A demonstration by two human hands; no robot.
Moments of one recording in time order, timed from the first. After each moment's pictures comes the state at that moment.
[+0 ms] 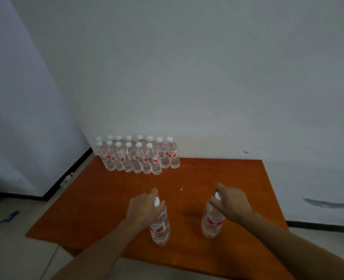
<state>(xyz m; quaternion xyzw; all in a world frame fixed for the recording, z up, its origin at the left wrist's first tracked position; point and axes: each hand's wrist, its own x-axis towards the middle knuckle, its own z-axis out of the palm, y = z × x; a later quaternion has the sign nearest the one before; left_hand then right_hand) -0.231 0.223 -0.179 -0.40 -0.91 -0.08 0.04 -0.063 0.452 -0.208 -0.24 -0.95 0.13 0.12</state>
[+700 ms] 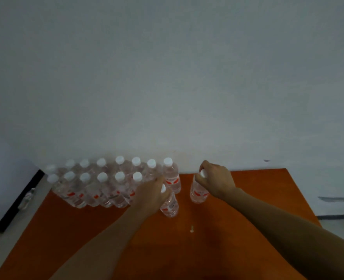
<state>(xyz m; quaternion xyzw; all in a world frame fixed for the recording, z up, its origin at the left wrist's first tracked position) -0.513 0.417 -0.235 -0.51 -0.85 -0.14 -0.01 -0.360 0.595 -0.236 -0.32 -0.92 0.16 0.16</state>
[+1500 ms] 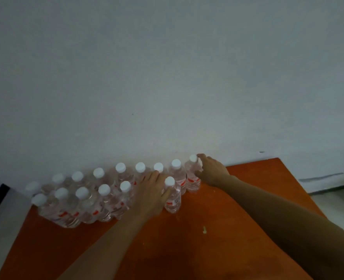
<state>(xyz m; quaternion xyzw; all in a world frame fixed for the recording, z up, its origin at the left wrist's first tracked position) -0.586 0.406 -0.245 -0.62 -0.77 -0.15 0.04 -0.435 0.596 -0.258 -0.42 -0.88 0.21 0.06</state>
